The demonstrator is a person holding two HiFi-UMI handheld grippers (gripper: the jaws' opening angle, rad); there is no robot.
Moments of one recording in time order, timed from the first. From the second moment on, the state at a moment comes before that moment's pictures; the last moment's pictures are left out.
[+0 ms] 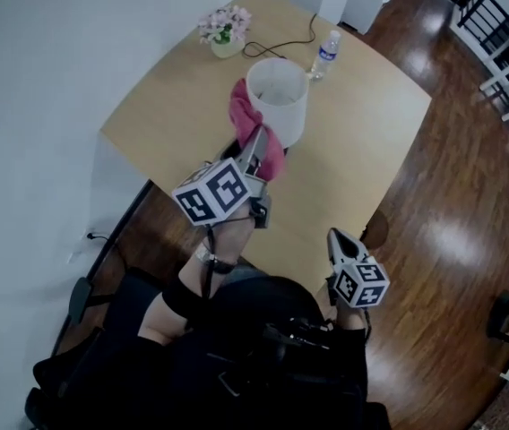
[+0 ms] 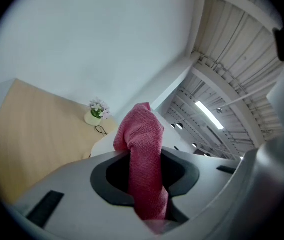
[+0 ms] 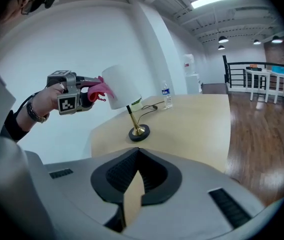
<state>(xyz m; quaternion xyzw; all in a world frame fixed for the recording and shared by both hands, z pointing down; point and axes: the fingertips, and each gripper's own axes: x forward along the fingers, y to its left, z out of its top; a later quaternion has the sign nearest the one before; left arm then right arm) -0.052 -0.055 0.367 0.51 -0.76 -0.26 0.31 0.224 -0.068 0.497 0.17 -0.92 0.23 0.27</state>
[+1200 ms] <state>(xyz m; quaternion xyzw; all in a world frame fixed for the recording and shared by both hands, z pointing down) 0.020 -0.042 0.356 0.53 -0.81 0.24 0.11 0.279 -0.071 0.514 0.08 -0.93 0.26 0.26</state>
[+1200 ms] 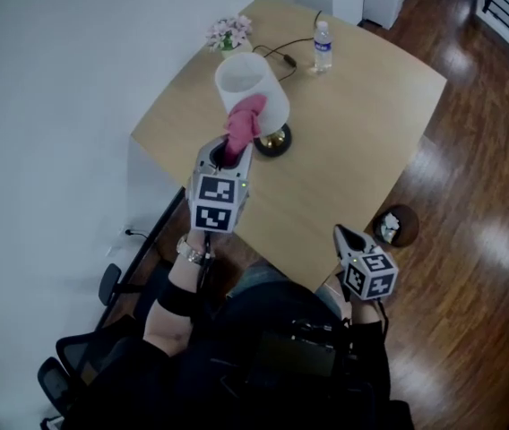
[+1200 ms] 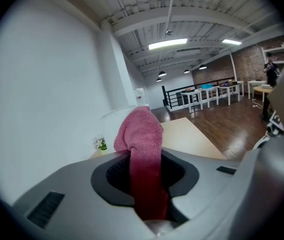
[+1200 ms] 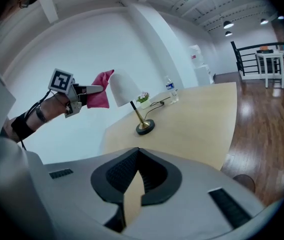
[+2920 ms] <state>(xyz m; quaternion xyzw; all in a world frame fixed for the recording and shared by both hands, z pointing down) 0.023 -0.143 0.365 0.55 -0.76 -0.16 0.32 0.272 -0.106 0.507 0.12 -0.92 0.25 0.28</state>
